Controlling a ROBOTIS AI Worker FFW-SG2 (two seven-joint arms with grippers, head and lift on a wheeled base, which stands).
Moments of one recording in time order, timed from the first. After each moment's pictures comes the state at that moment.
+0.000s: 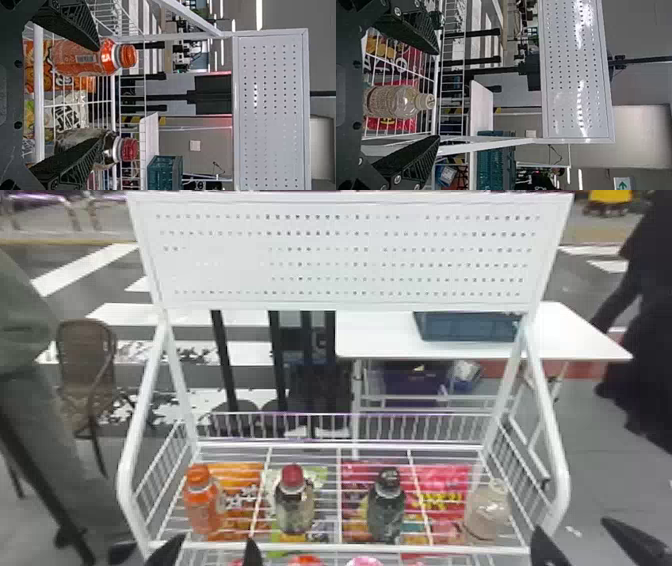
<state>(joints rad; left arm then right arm) 0.53 0.24 -0.22 -1.94 0.06 -0.16 0.29 0.77 -0.13 -0.18 -2.39 -0.24 0.12 0.19</state>
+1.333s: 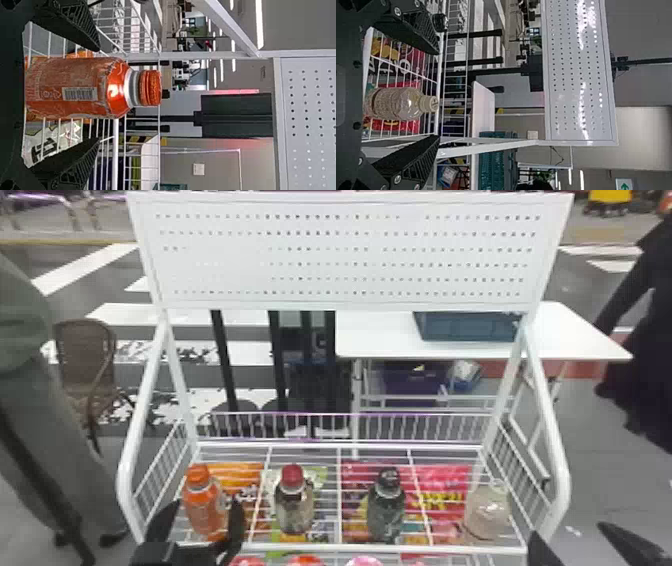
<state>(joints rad) 0.13 0.23 -0.23 -1.39 0.19 -0.34 0.28 0.79 -0.13 -0.17 -2.39 -0.22 0.11 0.19</state>
